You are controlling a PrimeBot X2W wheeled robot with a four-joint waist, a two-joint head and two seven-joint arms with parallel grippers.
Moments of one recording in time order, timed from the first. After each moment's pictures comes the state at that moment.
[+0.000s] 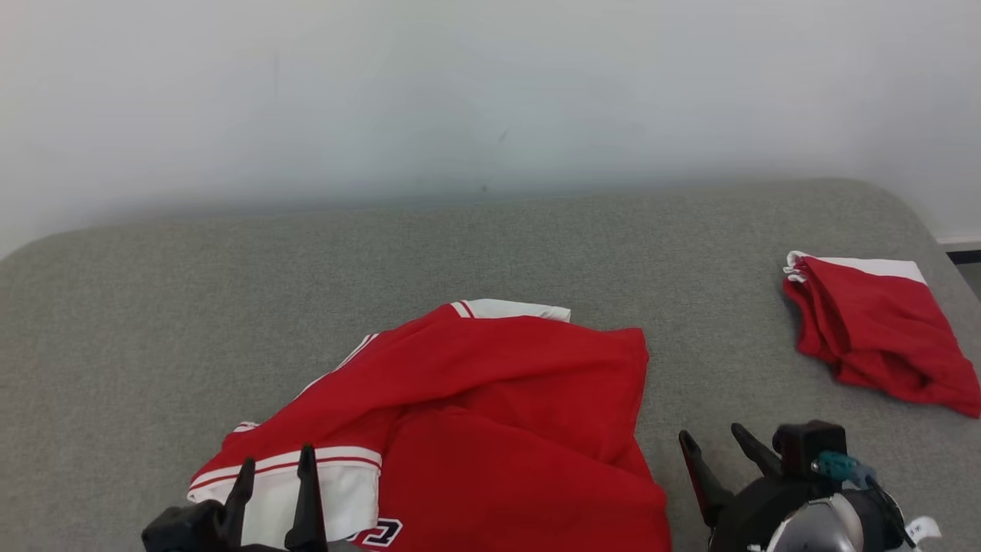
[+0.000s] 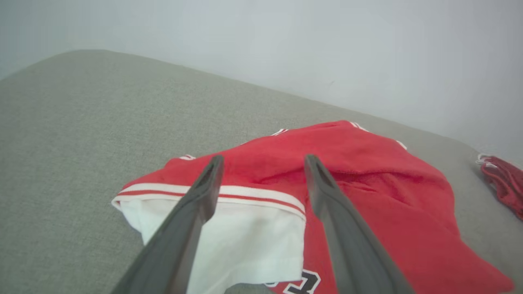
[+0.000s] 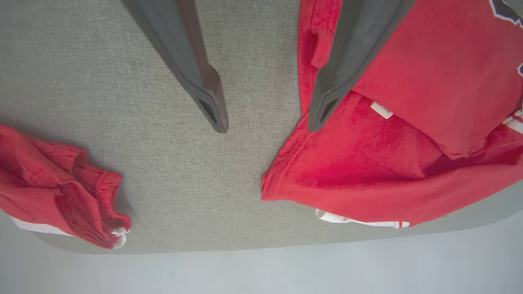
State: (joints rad) left arm -0.01 0.27 -0.33 0.04 -0.61 0.28 -0.07; right arm -0.05 -0.11 0.05 0.19 0.18 0.13 0.22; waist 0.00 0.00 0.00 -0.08
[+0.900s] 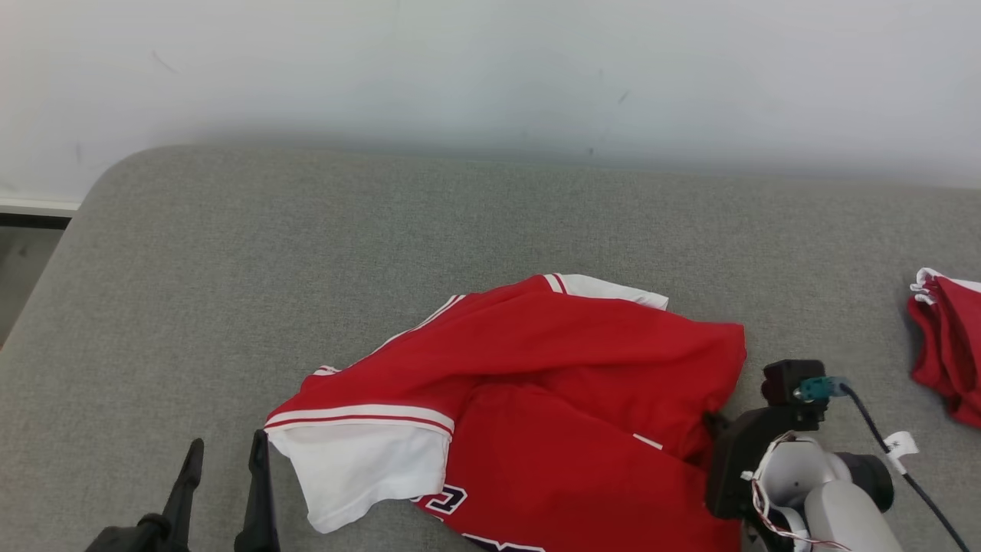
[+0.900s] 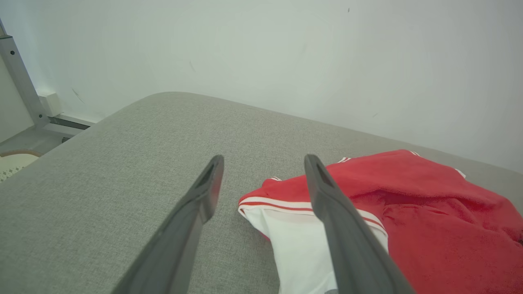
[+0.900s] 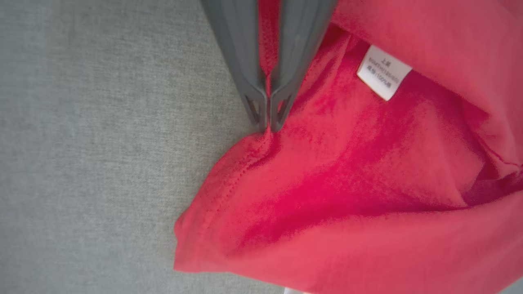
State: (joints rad) left arm 0.02 0.35 -0.29 -0.02 -0.59 0.19 -0.23; right arm -0.29 -0.05 -0.05 0.44 0.18 0.13 0.49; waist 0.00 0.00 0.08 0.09
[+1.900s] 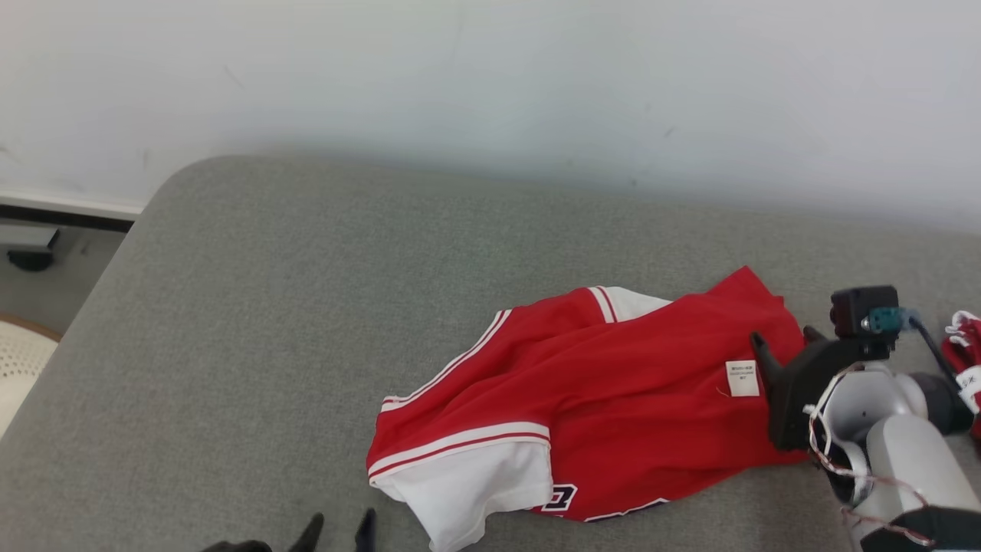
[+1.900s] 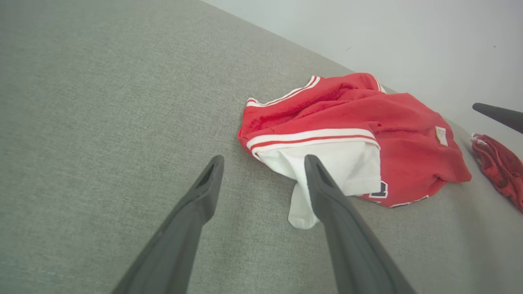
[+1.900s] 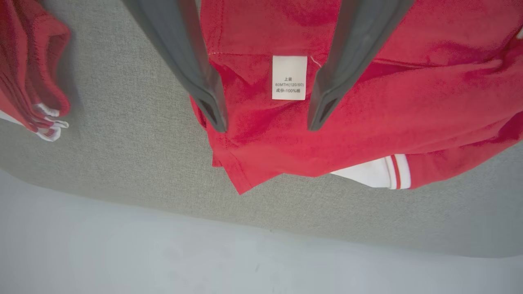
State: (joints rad) left arm 0.06 0.32 -0.42 -0.01 -0.71 0.14 -0.01; right arm -0.44 -0.22 -0.04 0.48 0.12 0.13 0.42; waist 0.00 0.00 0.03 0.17
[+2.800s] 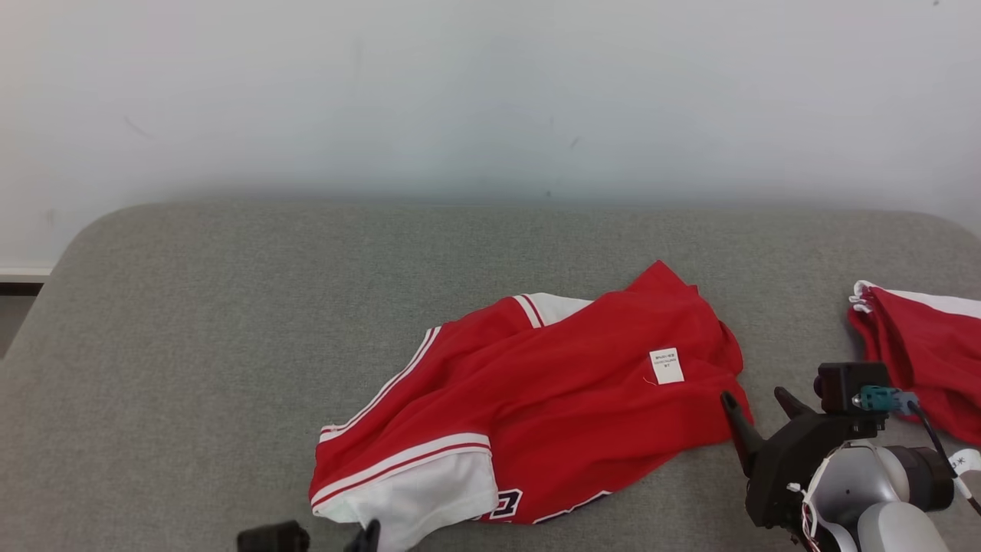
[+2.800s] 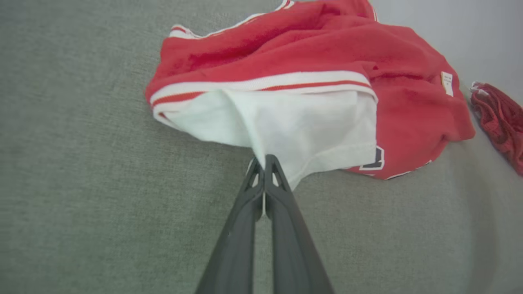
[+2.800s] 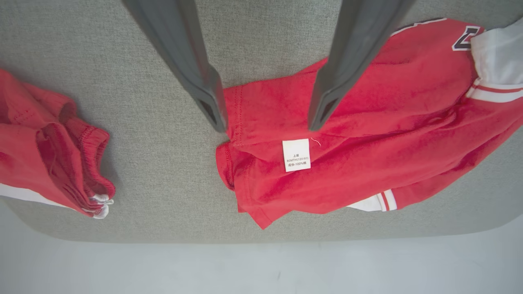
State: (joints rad) left arm -0.07 0.22 -0.47 0.32 -0.76 0.08 0.03; right arm -0.16 -0.11 -0.05 0.13 0.17 0.13 0.47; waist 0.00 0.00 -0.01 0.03
